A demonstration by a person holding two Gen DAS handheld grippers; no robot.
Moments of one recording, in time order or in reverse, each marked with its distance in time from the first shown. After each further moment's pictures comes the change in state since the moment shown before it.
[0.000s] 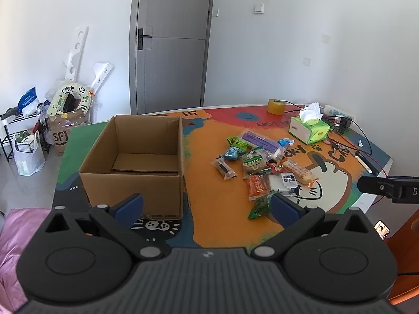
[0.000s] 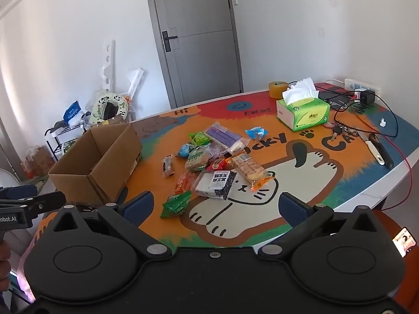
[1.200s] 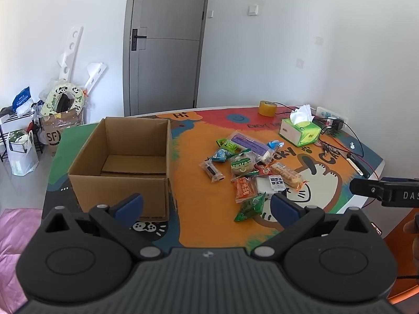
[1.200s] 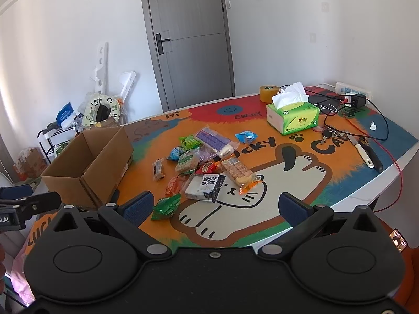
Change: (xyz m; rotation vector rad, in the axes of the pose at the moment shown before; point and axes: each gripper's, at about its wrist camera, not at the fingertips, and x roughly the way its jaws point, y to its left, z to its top) left arm -0.003 -0.013 0.006 -0.006 0.002 -0.031; right arm -0.006 -0.006 0.002 -0.009 -0.014 -0.036
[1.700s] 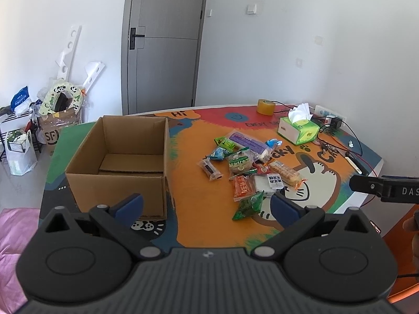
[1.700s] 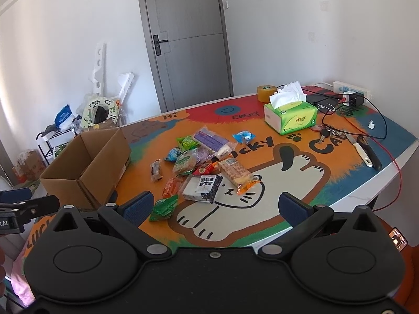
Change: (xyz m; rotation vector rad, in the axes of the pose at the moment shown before) left arm 0.004 -0.001 -0.001 0.002 0.008 -0.008; right arm -0.001 -0.002 0.000 0.013 0.000 -0.012
